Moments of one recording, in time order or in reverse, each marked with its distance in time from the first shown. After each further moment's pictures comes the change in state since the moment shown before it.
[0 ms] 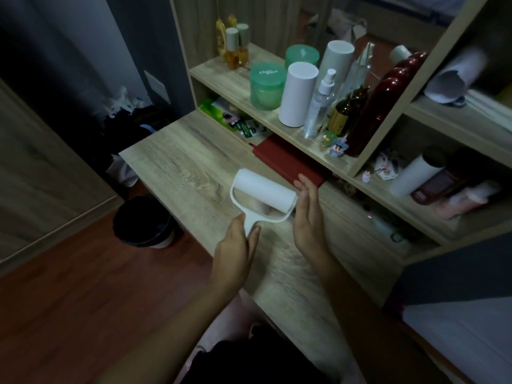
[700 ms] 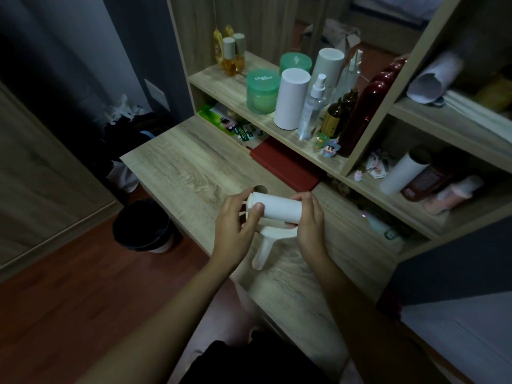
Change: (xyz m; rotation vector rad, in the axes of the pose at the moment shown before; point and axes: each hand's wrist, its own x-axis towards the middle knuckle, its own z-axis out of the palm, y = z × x) left_hand 0.022 0.023 -0.013 -0.306 0.104 0.135; right_hand -0.010 -0.006 -0.006 0.196 0.132 0.188
